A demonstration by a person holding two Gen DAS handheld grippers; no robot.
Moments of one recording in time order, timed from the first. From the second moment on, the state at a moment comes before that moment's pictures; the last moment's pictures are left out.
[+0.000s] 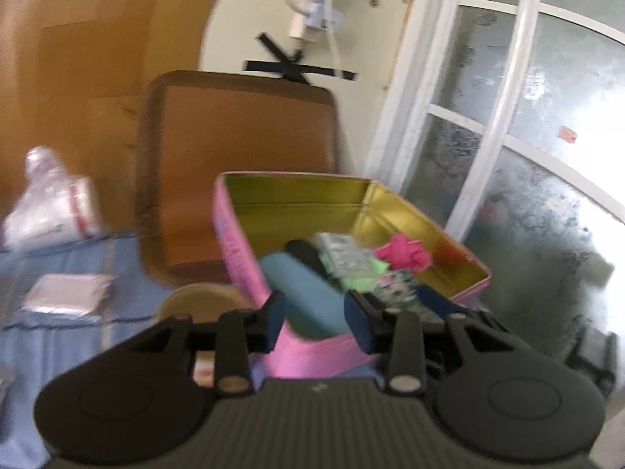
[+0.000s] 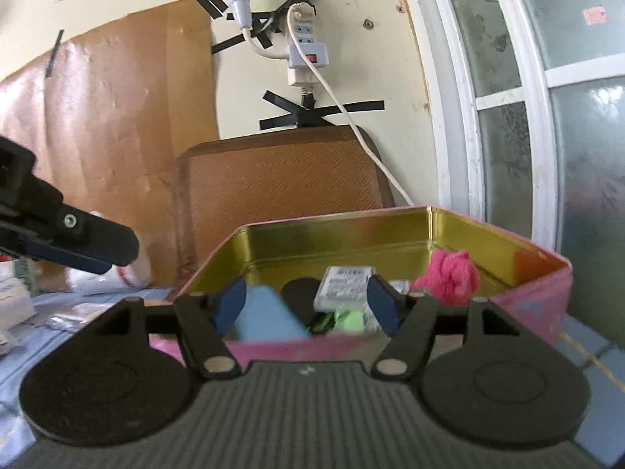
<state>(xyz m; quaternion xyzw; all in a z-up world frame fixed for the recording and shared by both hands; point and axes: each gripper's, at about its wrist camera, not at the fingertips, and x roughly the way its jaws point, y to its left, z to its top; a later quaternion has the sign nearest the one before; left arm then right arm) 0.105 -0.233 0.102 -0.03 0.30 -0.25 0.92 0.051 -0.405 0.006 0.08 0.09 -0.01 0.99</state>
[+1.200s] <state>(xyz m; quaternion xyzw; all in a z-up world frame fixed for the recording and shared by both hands) 0.032 -0.028 0.001 0.00 0.32 0.01 0.95 0.016 -0.248 -0.011 0.03 0.19 0.17 0.97</state>
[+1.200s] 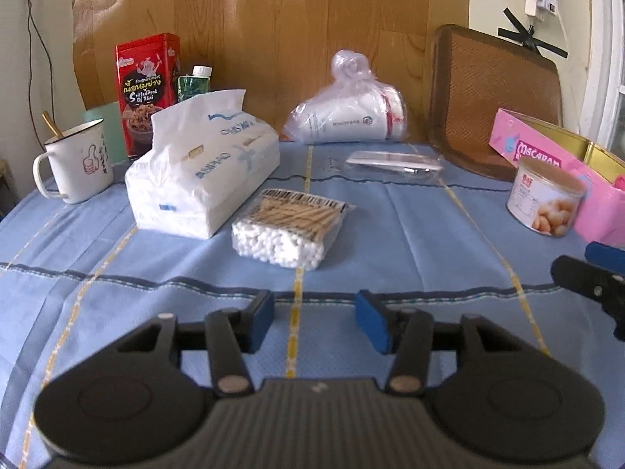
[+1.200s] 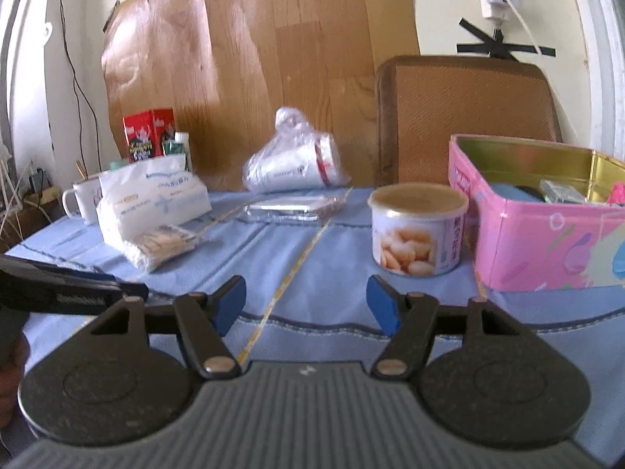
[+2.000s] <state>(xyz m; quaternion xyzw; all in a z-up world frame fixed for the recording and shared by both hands) 0.018 0.031 0.009 -0.08 0.28 0.04 0.96 0.042 -0.216 -0.008 0.03 0.26 0.21 0.94</state>
